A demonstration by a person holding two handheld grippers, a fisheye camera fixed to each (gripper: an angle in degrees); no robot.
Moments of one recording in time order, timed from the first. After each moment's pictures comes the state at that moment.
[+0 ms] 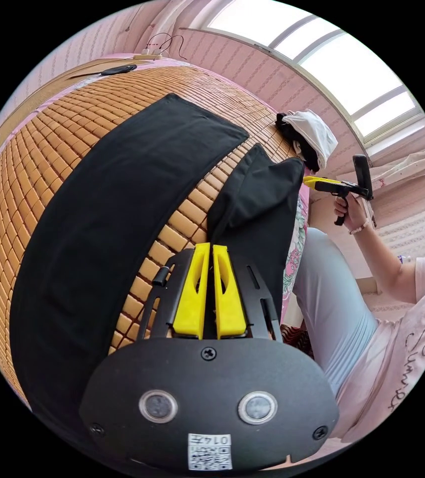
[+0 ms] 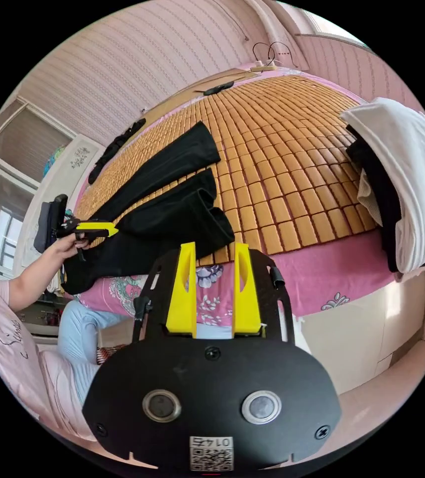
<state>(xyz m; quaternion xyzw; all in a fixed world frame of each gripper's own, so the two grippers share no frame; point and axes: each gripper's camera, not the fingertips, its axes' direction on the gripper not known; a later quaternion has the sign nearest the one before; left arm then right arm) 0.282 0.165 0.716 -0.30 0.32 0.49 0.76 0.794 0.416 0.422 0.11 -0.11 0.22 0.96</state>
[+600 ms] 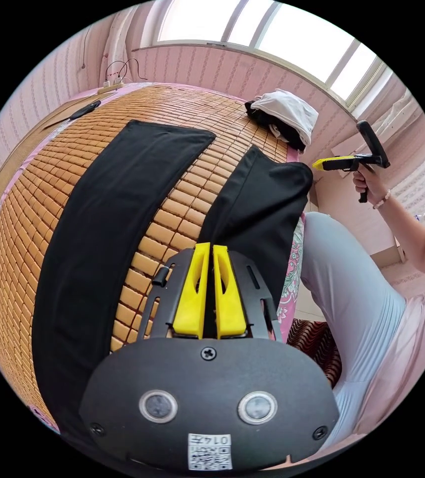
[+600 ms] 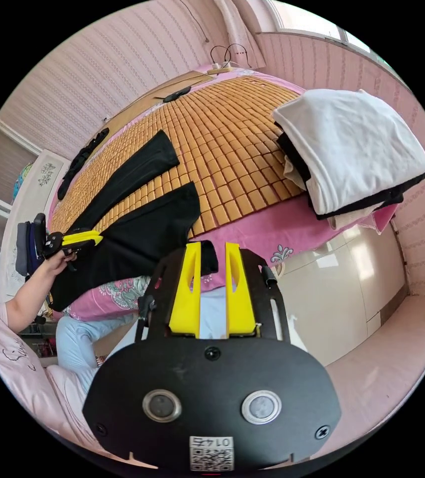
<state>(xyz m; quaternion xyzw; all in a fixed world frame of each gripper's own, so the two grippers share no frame) 0.293 0.220 0.682 -0.22 0.31 0.57 0.73 0.799 0.445 0.401 0.07 -0.03 0.29 0.95</state>
